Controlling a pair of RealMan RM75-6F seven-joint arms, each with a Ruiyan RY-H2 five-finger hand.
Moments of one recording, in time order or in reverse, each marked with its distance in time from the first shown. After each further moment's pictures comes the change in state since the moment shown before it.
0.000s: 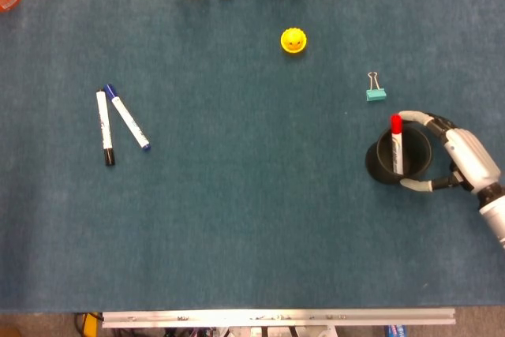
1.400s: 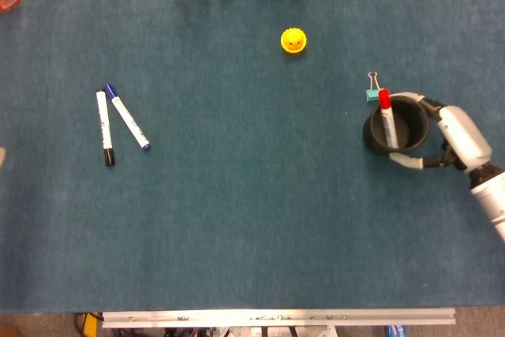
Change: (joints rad) left arm -0.075 0.036 -0.027 0.015 0.033 -0.075 -0.009; right arm 0.073 -0.027 0.029 0.059 0.005 0.066 0.084
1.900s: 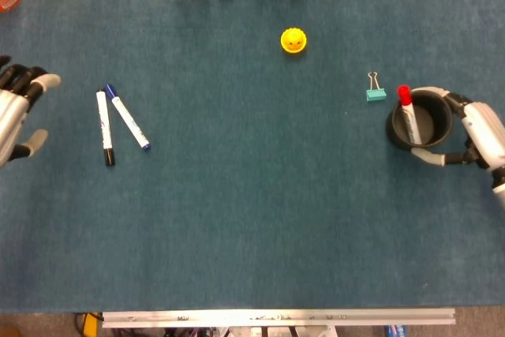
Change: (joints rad) left arm -0.208 -0.009 0.001 0.169 0.086 -0.269 -0.110; right arm -0.032 0.067 0.002 -0.049 0.034 0.018 -0.066
